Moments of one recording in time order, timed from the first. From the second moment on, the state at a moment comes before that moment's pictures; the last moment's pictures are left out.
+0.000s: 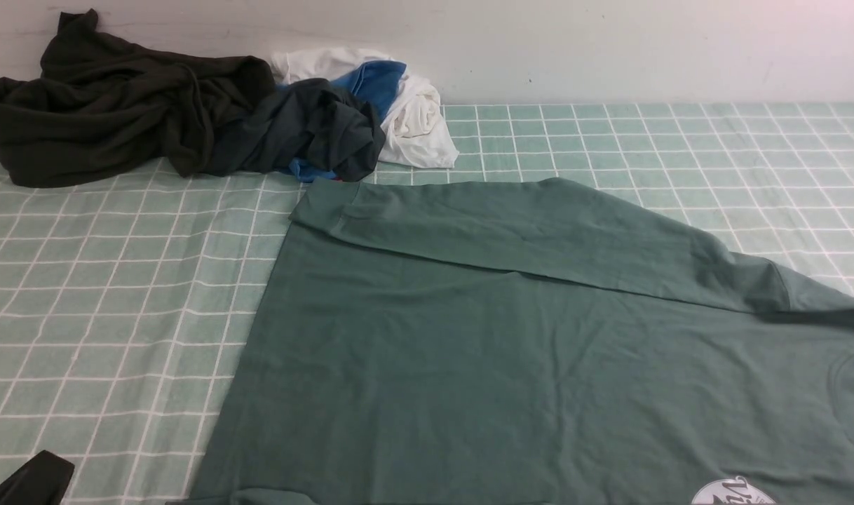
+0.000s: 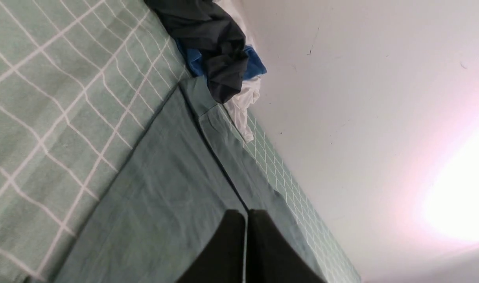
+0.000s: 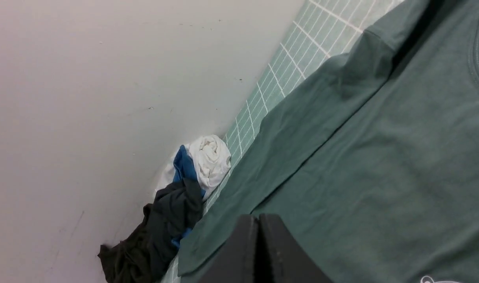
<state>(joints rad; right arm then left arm) -0.08 -0.01 0.02 0.71 0.36 0.39 0.03 -0.01 0.03 -0.92 0.25 -0.15</state>
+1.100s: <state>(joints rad) 0.25 0.91 -0.73 0.34 1.24 -0.39 -0.50 1.55 -0.92 -0.06 1.07 0.35</state>
